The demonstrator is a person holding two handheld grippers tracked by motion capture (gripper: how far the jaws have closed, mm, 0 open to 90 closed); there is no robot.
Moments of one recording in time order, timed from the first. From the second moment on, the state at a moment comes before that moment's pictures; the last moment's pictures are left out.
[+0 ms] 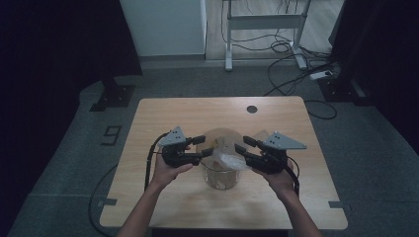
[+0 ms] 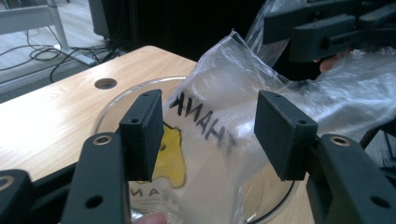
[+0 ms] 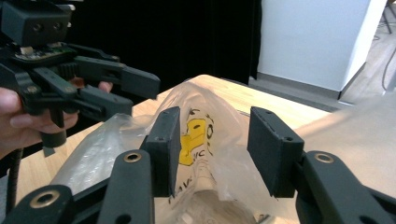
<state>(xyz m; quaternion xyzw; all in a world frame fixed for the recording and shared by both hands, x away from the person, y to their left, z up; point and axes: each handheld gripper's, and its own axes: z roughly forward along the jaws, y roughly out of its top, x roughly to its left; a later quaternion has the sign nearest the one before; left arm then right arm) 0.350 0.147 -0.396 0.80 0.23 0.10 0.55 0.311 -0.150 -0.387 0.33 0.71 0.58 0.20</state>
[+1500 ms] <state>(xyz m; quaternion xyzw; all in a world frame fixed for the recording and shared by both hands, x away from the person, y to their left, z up) 0.341 0.139 -0.398 0.80 0.21 0.10 0.55 0.313 -0.111 -0.411 0.32 0.75 0.55 0.15</state>
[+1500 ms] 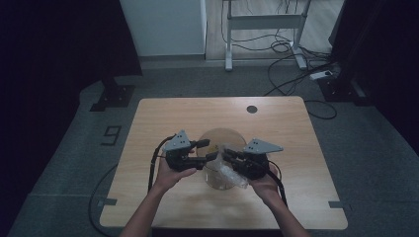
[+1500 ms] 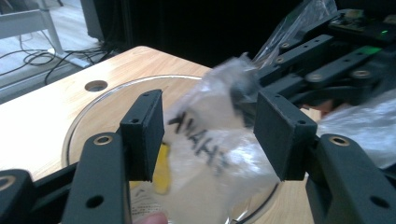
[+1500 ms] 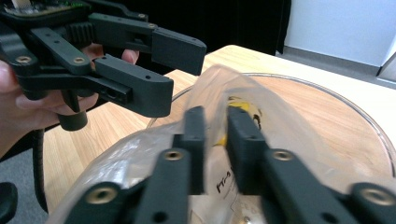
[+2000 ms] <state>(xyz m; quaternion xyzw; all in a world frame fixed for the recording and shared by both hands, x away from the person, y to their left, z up) 0.348 0.134 -0.383 0.81 0.20 0.09 0.55 0.312 -0.096 -0.414 0.27 0.78 0.53 0.19</state>
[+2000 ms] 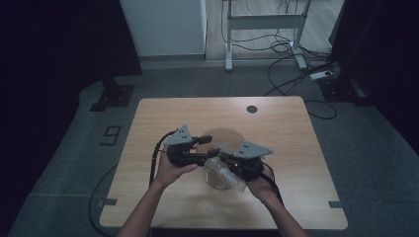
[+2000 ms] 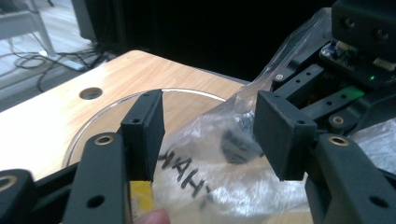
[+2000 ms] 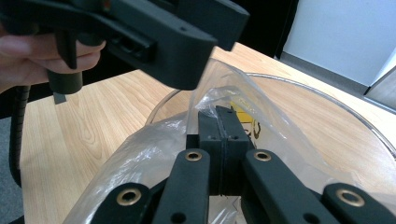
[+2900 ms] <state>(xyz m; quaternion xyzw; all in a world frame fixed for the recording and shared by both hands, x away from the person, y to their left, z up) 0.361 0.161 -0.399 0.78 0.27 0.08 0.56 0.312 -0.130 -0.418 0.31 0.76 0.55 0.18</state>
